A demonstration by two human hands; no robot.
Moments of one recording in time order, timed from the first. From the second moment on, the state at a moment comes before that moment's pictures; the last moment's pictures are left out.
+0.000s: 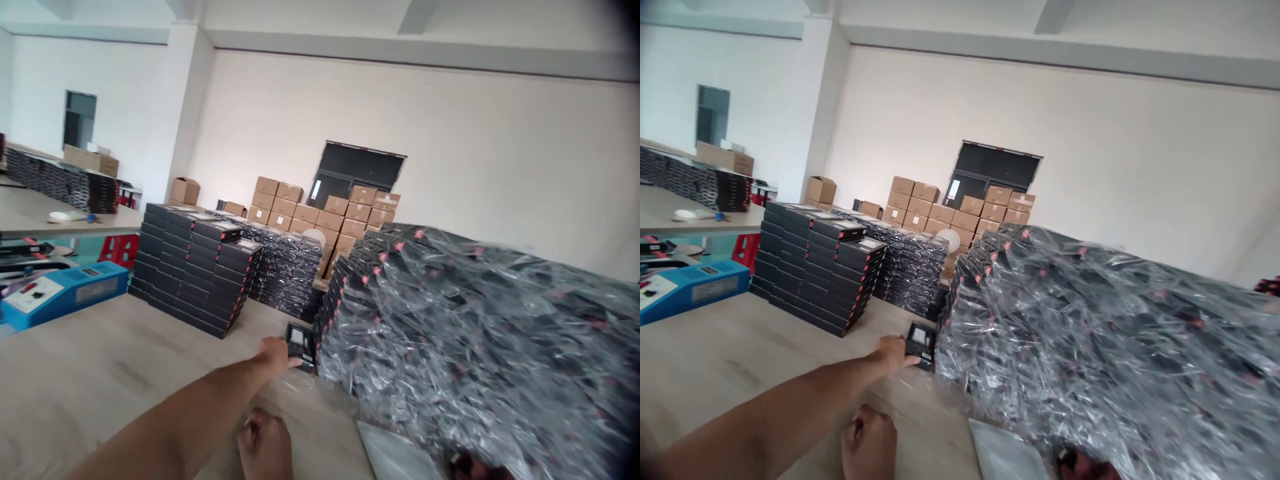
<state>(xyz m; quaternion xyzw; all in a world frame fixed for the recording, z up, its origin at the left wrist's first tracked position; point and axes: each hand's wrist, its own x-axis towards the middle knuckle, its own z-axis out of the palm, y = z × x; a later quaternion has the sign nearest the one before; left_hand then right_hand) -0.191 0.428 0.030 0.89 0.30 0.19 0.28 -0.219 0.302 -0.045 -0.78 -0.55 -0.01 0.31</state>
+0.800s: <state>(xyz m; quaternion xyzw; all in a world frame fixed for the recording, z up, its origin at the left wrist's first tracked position) -0.356 0.375 0.051 0.94 -0.03 0.35 0.04 -0.192 0.295 -0.016 -0.43 -0.26 0.37 0.78</state>
